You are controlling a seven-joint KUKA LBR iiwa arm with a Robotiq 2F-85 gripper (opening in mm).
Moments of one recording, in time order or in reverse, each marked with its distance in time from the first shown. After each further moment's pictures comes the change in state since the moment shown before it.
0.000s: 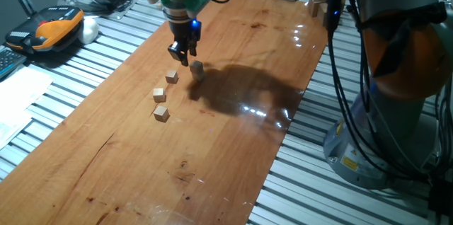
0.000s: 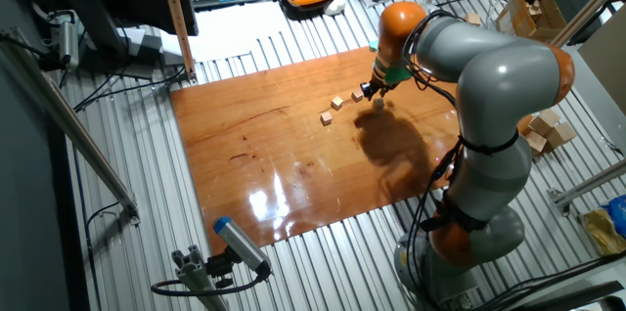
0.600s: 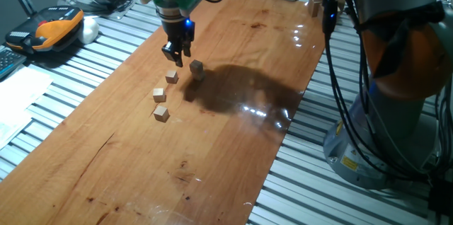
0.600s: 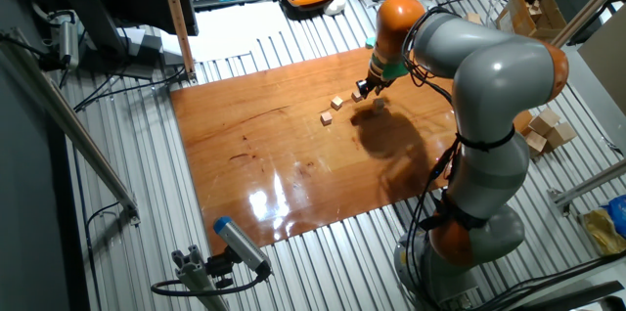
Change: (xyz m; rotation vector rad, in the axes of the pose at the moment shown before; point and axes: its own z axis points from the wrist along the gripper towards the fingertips) arm -0.006 0.011 0.007 -0.061 0.008 -0.053
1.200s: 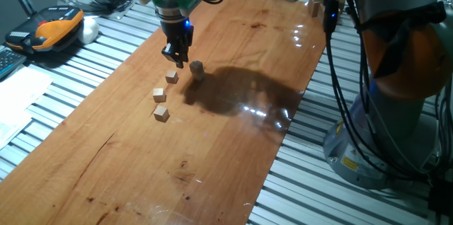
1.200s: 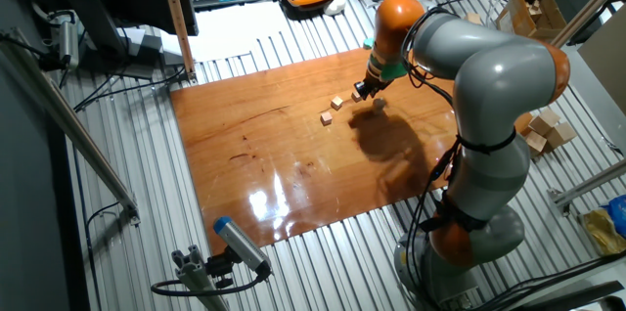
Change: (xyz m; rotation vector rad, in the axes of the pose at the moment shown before) arm 0.009 0.013 -0.011 -0.001 0.010 0.006
